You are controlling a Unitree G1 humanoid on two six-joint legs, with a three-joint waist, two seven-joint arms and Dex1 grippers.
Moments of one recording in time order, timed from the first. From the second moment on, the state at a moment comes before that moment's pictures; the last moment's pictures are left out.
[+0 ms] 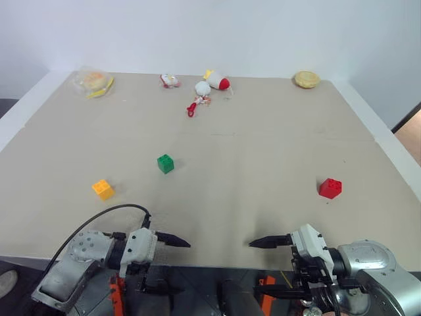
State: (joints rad) left arm -0.03 0.68 -0.16 -0.26 -0.49 0.11 -1.30; right arm 0.21 -0.88 -0.04 -0.47 0.56 0.27 1.24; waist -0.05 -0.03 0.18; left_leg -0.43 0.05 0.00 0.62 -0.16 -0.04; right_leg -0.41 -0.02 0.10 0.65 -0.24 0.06
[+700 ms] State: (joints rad) left arm -0.52 0.16 -0.26 -0.08 -0.43 0.24 -0.95; right arm -0.60 -1.13 0.03 0.56 0.26 0.16 1.43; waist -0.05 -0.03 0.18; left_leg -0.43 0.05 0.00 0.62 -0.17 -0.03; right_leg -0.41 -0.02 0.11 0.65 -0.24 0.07
